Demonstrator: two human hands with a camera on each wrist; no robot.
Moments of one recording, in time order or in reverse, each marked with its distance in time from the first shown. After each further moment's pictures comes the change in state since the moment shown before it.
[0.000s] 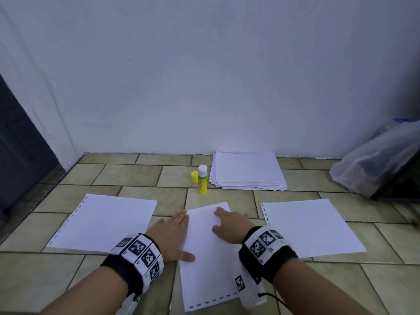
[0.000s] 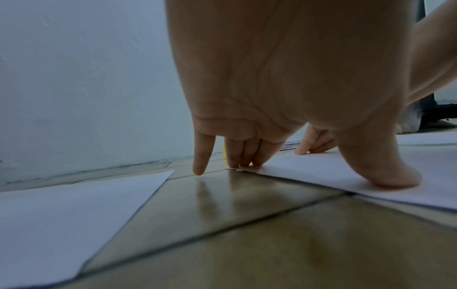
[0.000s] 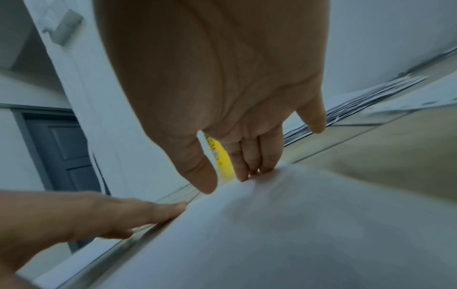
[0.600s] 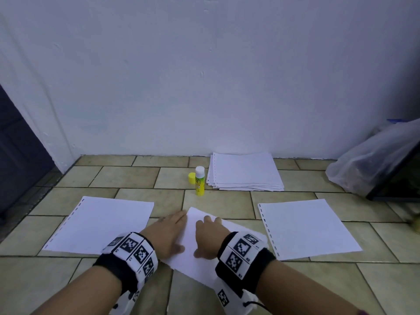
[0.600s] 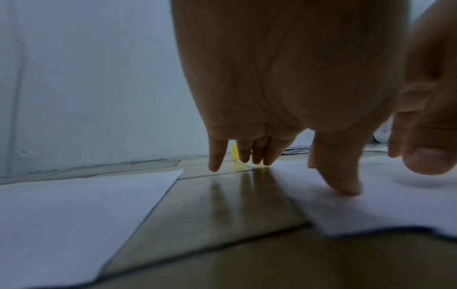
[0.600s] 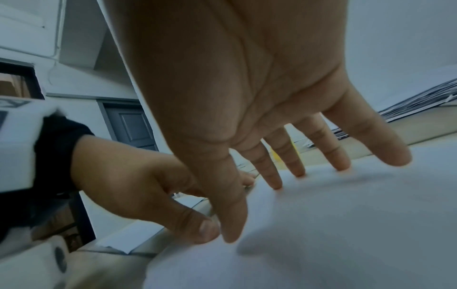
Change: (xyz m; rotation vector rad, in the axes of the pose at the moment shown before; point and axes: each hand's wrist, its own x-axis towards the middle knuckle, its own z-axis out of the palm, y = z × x) left_hand -0.006 -0.003 -0.008 -0.080 0.062 0.048; right_hand -0.020 -0.046 0.010 -0.406 -0.036 -0.184
